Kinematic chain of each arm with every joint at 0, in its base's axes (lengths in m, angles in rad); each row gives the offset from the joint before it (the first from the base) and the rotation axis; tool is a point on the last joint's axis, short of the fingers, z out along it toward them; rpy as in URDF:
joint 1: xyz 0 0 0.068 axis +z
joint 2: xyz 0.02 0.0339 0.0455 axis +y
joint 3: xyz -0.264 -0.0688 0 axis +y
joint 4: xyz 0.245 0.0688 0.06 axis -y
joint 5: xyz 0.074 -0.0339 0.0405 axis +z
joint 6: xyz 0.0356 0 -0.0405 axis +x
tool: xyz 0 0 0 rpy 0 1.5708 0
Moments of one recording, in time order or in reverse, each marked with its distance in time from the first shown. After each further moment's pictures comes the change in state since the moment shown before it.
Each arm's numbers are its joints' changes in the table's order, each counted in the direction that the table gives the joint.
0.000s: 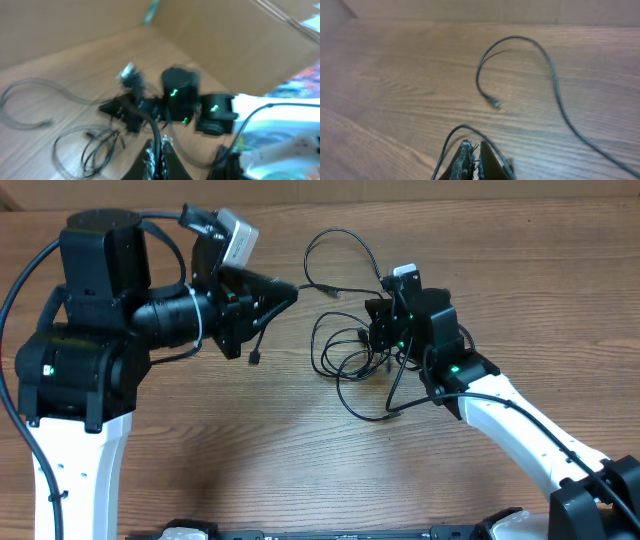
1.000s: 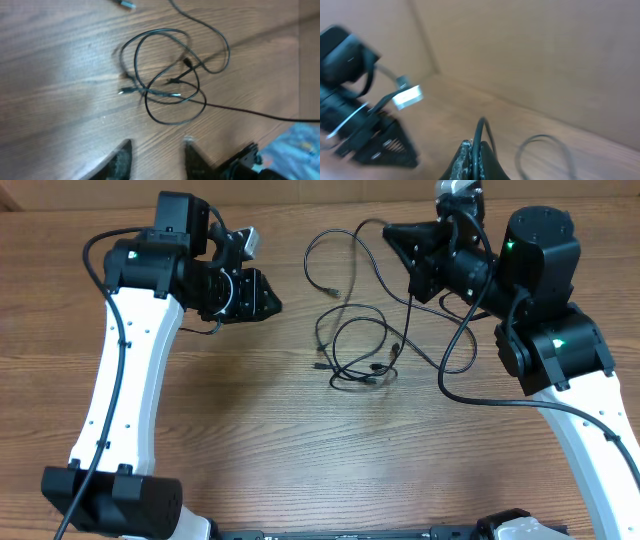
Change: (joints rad) left arm 0.005 0.369 -0.002 -0.206 0.360 -0.187; right arm -0.139 -0.154 -0.542 -0.428 0.396 -0.121
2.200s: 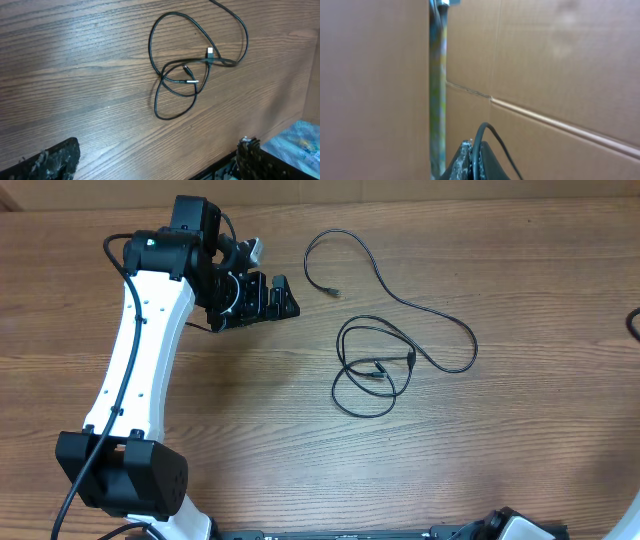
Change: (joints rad) left arm 0.000 0.095 0.000 -0.029 0.012 -0.010; right arm -0.852 -0.008 -0.106 0.256 -0.718 -0.169
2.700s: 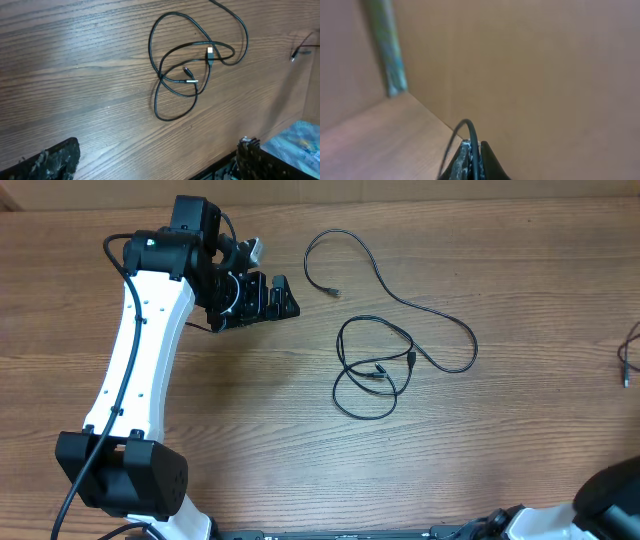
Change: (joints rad) left arm 0.000 0.000 0.000 0.000 0.000 0.000; right arm -0.186 0.329 -0.005 -0.127 0.052 -0.018
